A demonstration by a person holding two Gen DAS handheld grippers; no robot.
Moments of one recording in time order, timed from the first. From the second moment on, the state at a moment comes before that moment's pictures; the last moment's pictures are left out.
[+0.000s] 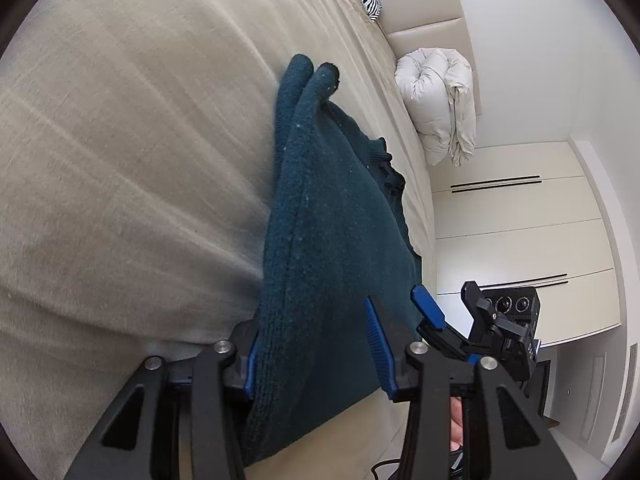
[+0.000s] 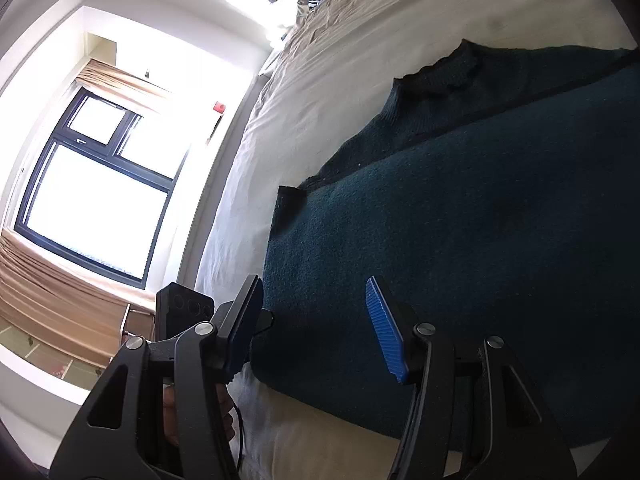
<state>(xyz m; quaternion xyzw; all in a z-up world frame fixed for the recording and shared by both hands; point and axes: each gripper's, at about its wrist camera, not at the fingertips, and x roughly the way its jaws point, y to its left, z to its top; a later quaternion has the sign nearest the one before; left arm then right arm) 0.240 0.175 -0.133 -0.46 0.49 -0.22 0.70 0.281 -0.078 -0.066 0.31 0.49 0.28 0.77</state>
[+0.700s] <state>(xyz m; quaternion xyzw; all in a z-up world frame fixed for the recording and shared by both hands) 0.240 0.145 -0.070 -0.42 0.46 -0.25 0.74 0.314 -0.091 -0.112 0.39 0.51 0.30 0.71</state>
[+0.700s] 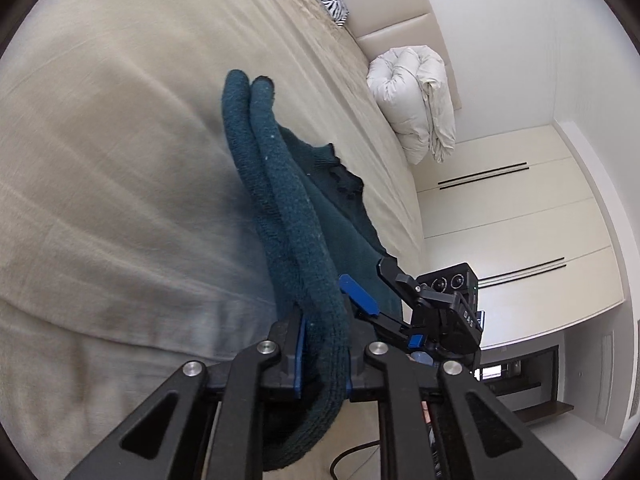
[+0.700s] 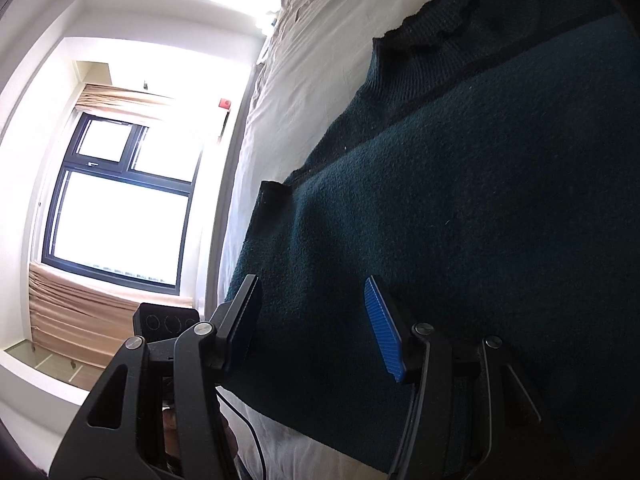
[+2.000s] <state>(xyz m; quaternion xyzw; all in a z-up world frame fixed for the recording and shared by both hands) 0.247 -0.009 -0.074 -0.31 0.47 -0.34 0.75 0.308 -0.237 -0.111 0.34 0.54 0.22 0.74</state>
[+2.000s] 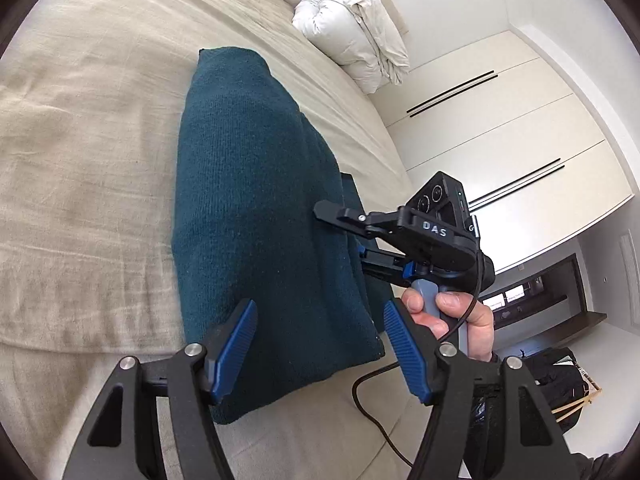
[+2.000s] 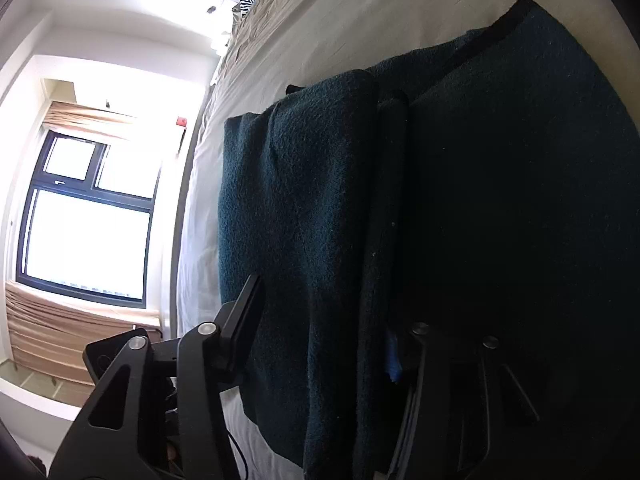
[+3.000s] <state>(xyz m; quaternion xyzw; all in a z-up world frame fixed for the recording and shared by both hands) 0.252 -0.040 -0.059 -0.28 0.48 -0.35 0.75 0.296 -0.332 -0.078 0.23 0.55 0.14 0.79</state>
